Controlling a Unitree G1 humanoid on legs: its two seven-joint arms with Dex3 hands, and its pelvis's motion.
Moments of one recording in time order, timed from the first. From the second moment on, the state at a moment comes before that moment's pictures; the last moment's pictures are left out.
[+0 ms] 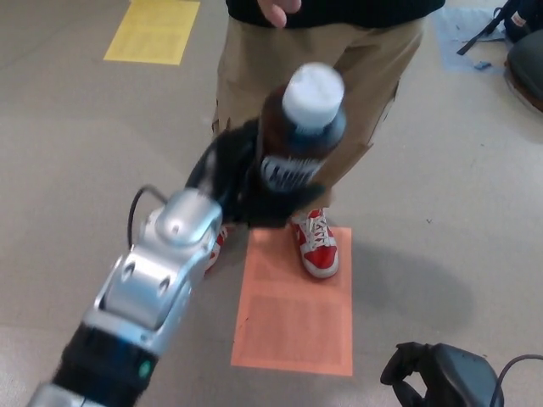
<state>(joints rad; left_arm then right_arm) -0.52 0.18 -0.26 0.21 -0.08 0.42 -0.01 -0.41 -0.19 0.48 1.32 -0.61 -0.36 -0.64</state>
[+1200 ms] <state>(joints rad) -0.36 0.16 -0.01 0.14 -0.16 0.34 -0.11 -0.42 -0.19 0.42 1.33 -0.60 -0.38 -0.64</state>
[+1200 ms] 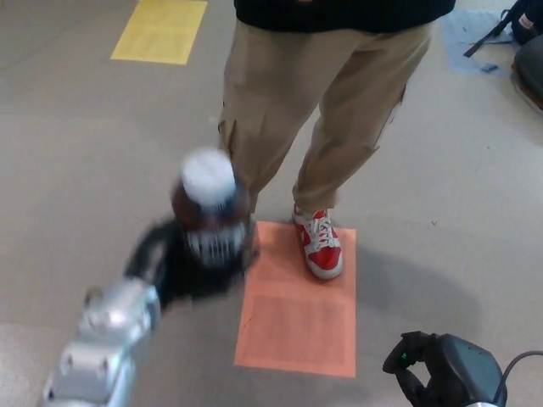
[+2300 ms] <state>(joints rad) -0.49 0.17 -0.12 0.12 -0.19 0.58 -0.18 -0.41 -0.18 0.40 1.33 -0.58 -0.38 -0.62</state>
